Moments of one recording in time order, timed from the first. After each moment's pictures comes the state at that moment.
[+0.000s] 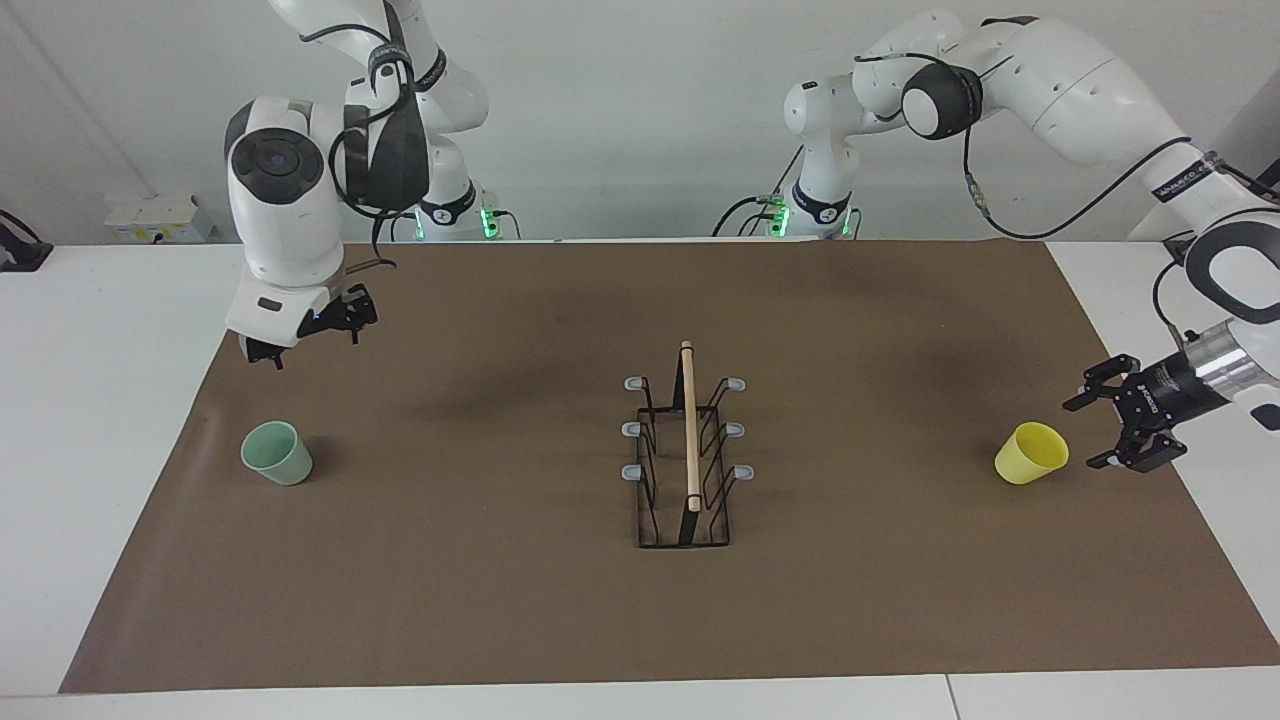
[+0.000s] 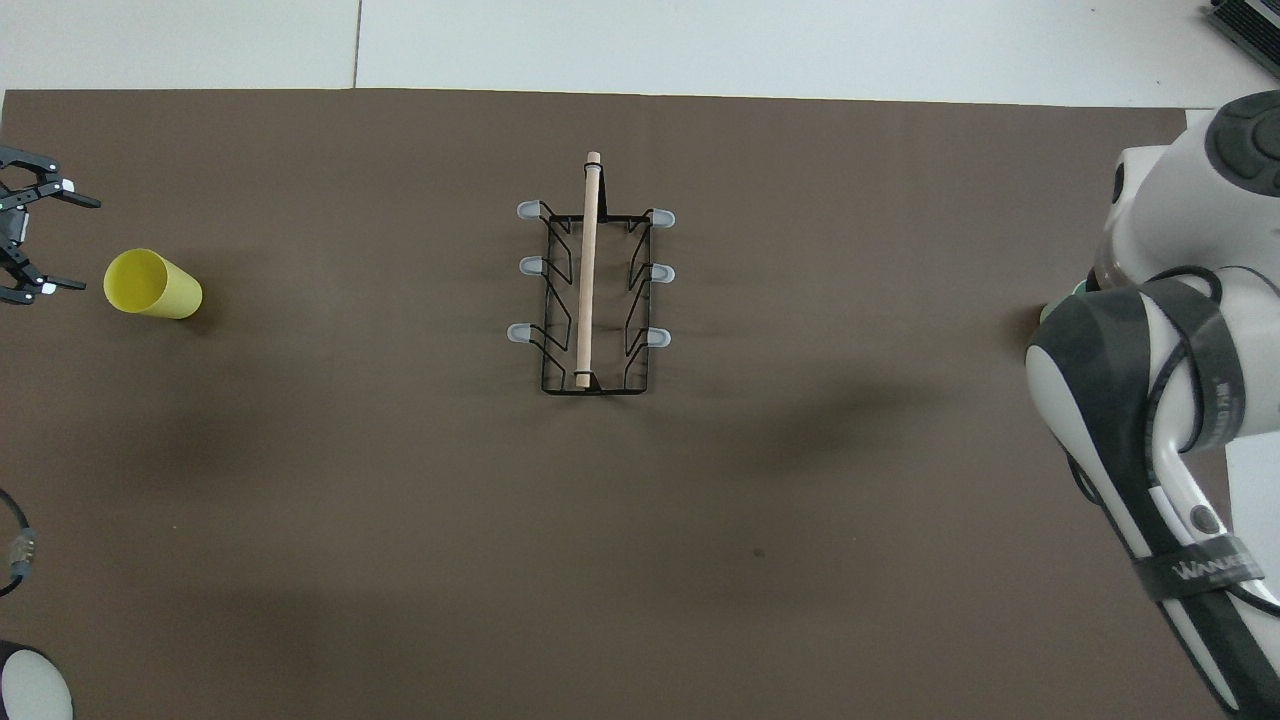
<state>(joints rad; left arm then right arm) 0.09 0.68 0.39 -1.15 -0.62 1.59 -0.92 0.09 0.14 -0.01 -1.72 -0.36 1.71 -0.54</state>
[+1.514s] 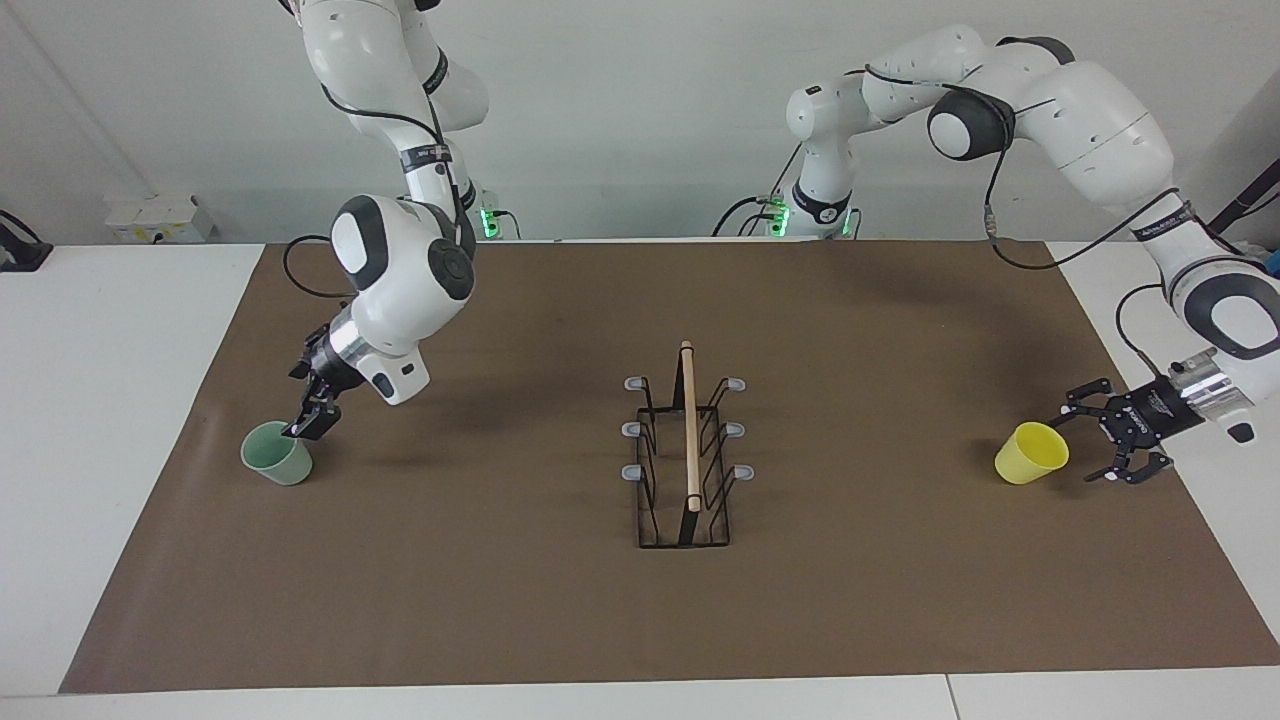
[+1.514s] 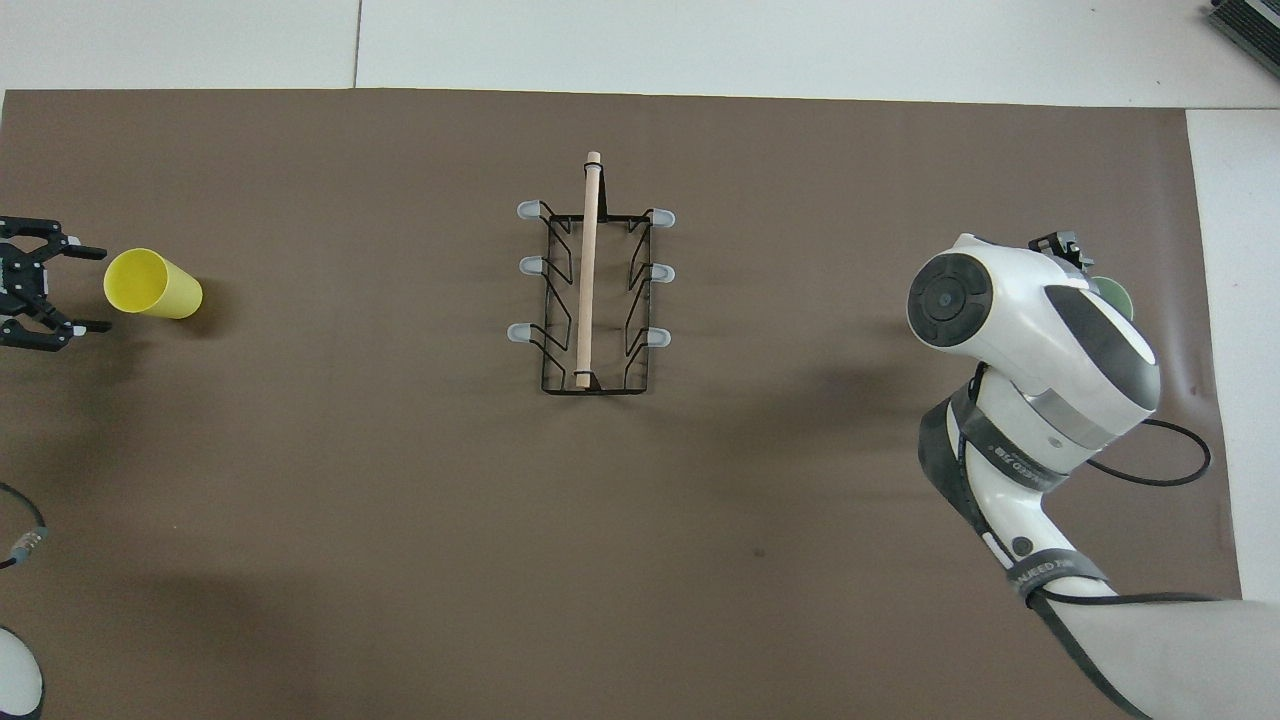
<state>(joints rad) 0.24 0.76 0.33 -1.30 -0.80 1.67 -0.98 0.17 0.22 -0.02 -1.96 -1.00 1.95 -1.08</state>
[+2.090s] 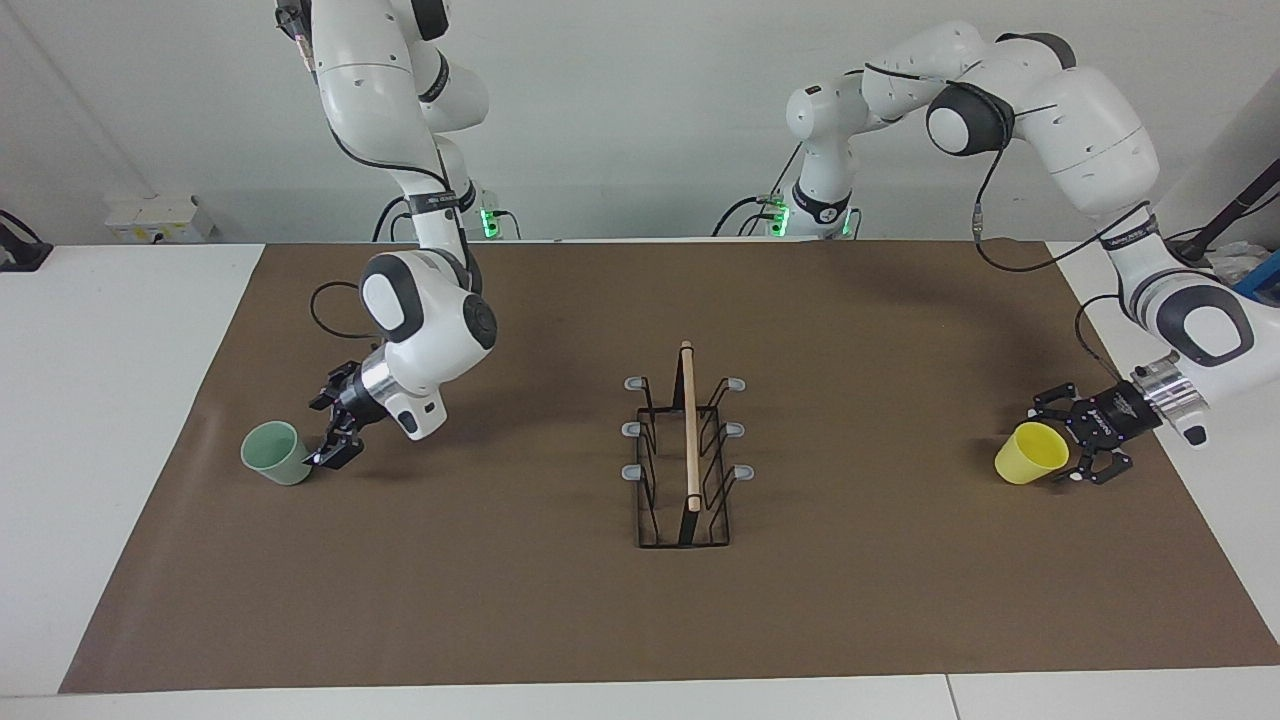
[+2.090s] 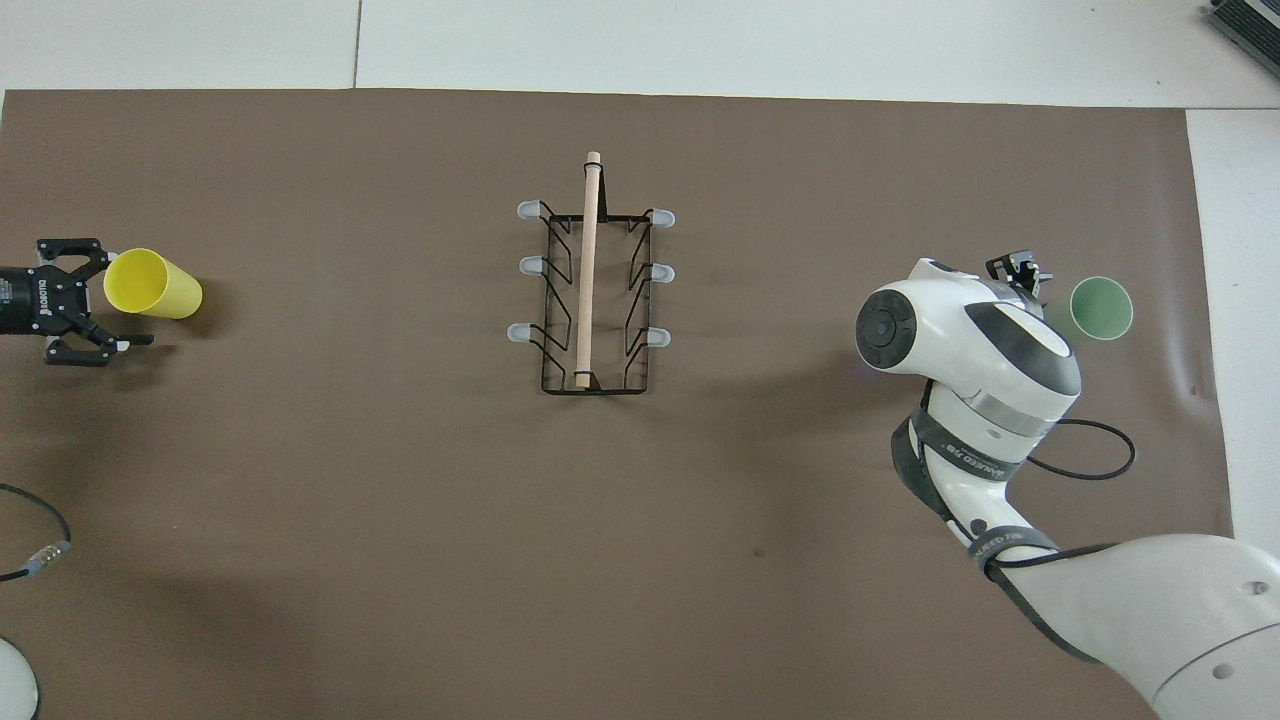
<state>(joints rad) 0.23 0.73 0.33 -1.45 -0.95 1.69 -0.82 0.18 0.36 -0.02 -1.97 -1.12 2.00 -0.89</state>
